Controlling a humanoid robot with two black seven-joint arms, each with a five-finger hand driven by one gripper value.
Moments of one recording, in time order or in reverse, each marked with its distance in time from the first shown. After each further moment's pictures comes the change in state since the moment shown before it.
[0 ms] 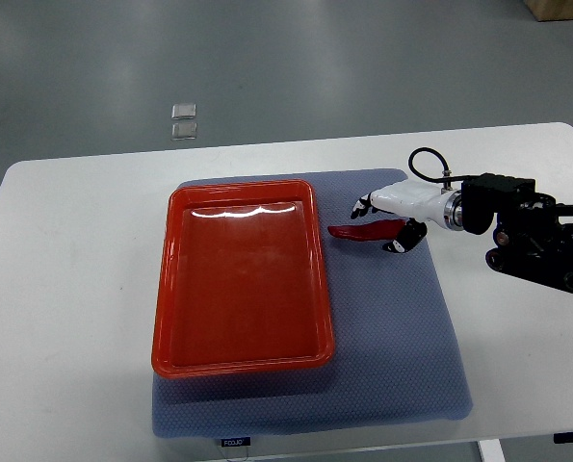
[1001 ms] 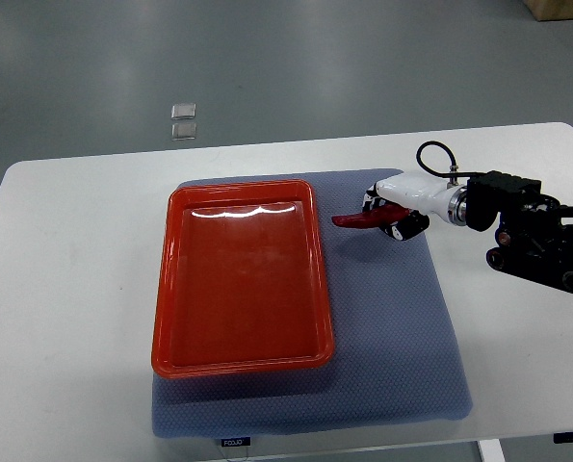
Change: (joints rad) left arm 0.000 0.000 0.000 0.000 0.000 0.000 0.000; right arm -0.001 0.007 0.018 -0.019 0.008 -0.074 -0.010
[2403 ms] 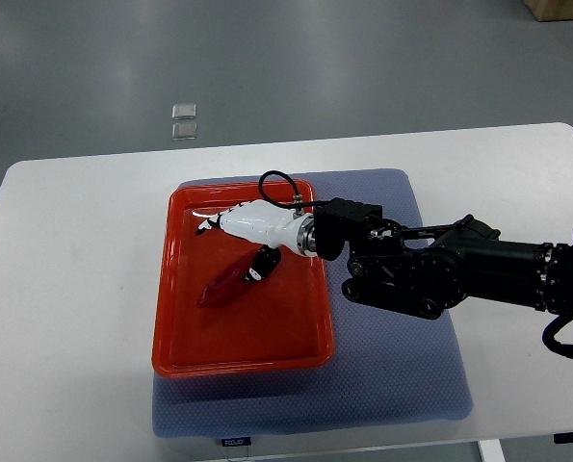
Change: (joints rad) left arm 0.000 0.000 0.000 0.000 0.000 0.000 0.000; right arm 0.031 0.437 0.040 -0.117 0.012 -0.002 0.003
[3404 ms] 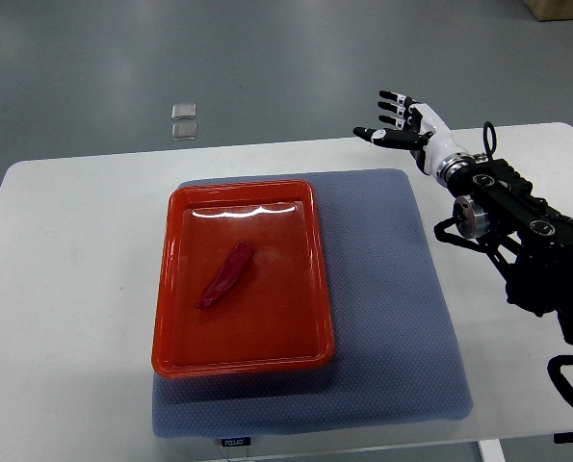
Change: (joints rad) left arm 0.000 0.000 0.000 0.000 0.000 0.000 0.000; right arm -0.365 -0.087 1.040 -0.126 0.564 0.012 -0.021
